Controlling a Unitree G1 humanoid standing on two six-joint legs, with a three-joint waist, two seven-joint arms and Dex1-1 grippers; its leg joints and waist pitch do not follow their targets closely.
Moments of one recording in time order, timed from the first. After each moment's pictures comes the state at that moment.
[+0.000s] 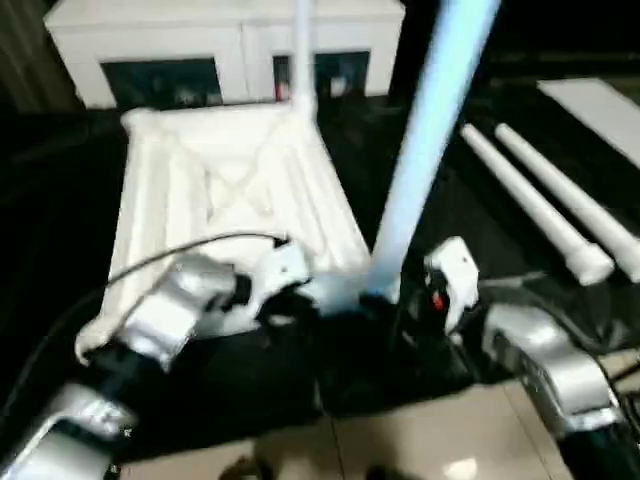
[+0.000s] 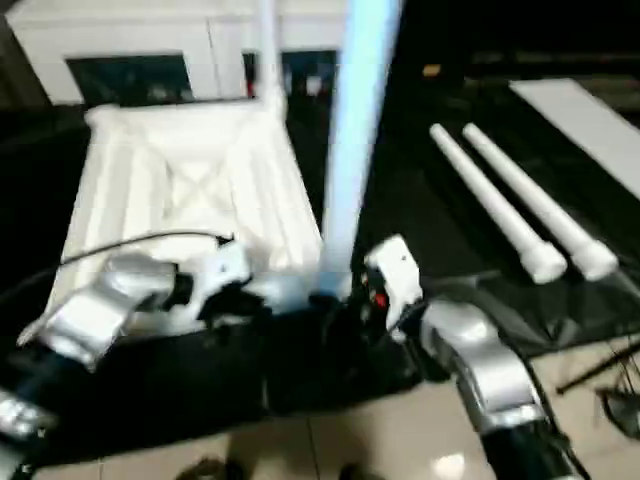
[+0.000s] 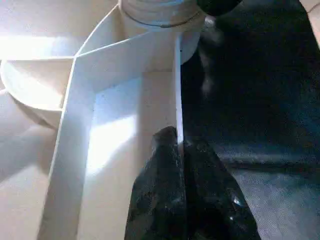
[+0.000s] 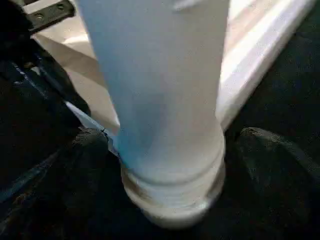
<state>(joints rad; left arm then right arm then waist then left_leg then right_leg) -0.55 0.47 -0.41 0.27 0.00 0.34 -1.13 -0.24 -0.40 0.16 0.06 0.29 0.38 0.75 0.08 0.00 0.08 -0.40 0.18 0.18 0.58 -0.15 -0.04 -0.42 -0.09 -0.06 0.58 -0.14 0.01</state>
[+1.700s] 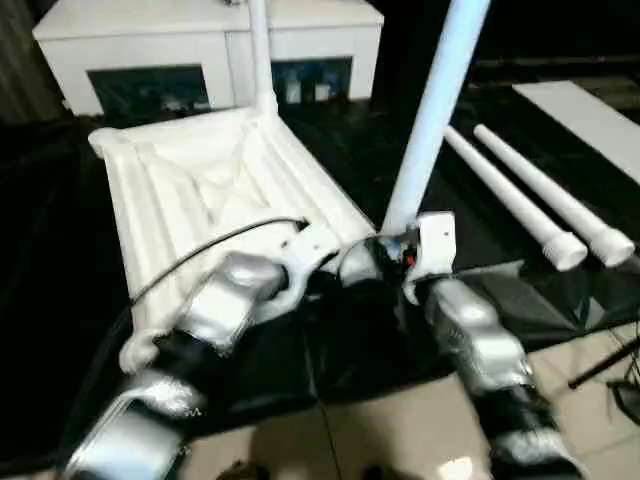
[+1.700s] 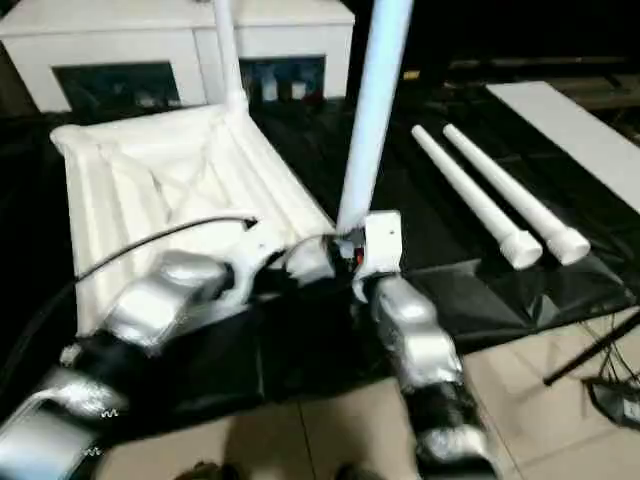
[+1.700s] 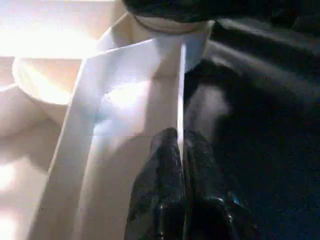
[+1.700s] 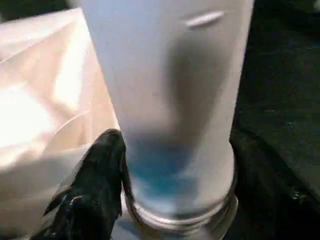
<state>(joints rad) -0.66 0.14 -0.32 0.49 0.05 0.51 -0.69 -0.47 0.00 -0.02 0.49 0.16 0.17 0.10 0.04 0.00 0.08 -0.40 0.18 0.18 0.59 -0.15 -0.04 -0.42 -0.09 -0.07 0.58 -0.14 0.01</state>
